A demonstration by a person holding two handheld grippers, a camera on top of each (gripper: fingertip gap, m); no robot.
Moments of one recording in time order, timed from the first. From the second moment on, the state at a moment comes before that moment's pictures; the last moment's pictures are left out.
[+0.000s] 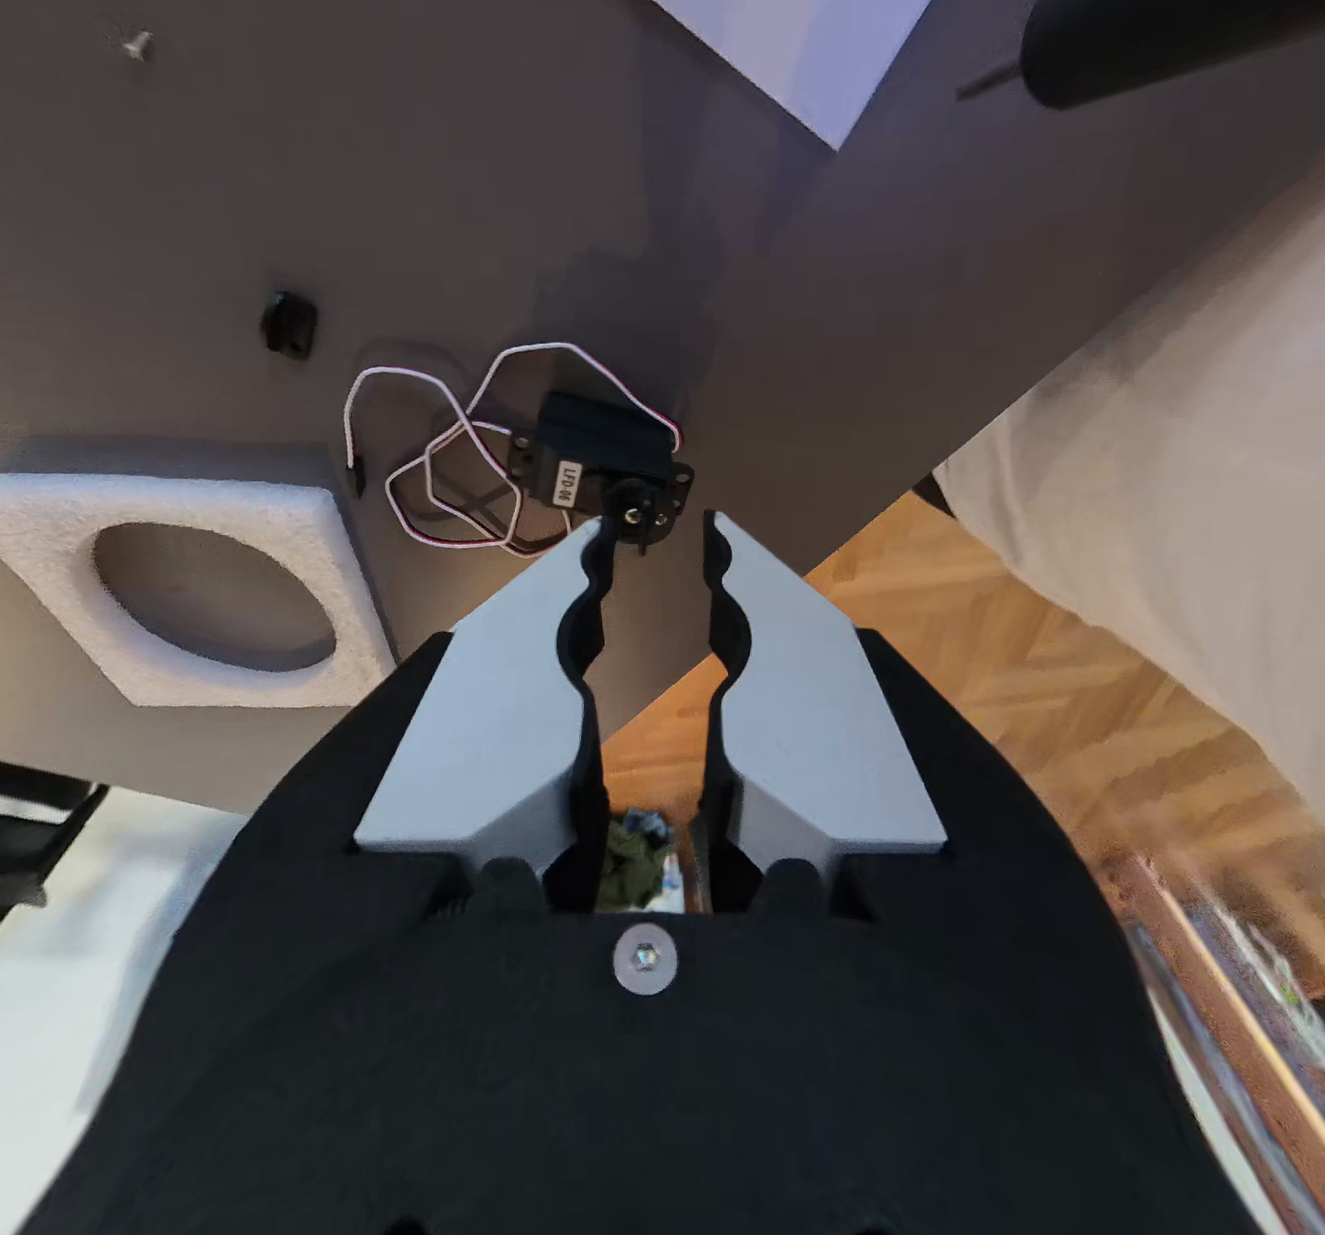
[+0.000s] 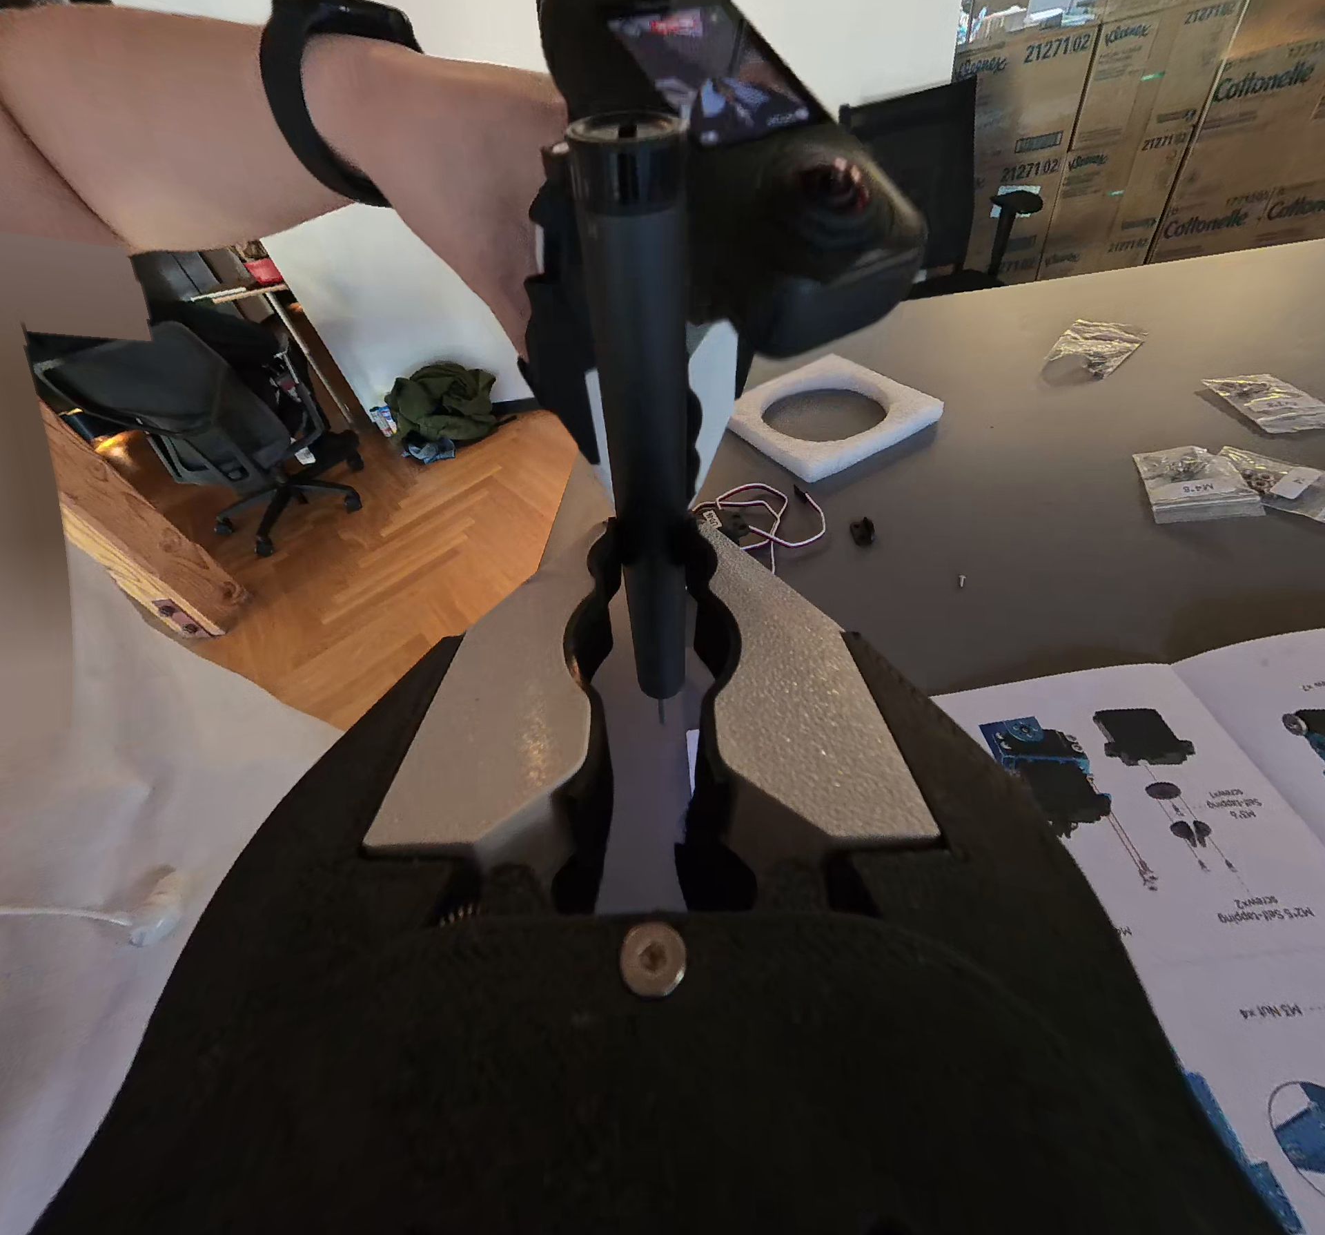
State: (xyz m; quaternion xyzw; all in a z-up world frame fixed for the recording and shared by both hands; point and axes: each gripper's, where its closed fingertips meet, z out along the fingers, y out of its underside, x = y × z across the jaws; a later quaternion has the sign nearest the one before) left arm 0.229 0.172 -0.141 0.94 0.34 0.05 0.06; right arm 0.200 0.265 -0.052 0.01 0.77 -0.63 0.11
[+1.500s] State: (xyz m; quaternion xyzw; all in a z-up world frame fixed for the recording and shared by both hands) left arm 0.178 0.097 -0.122 0.78 0.42 -0.11 -0.45; right arm 0.214 0.159 -0.021 0.05 0.77 -0.63 0.08
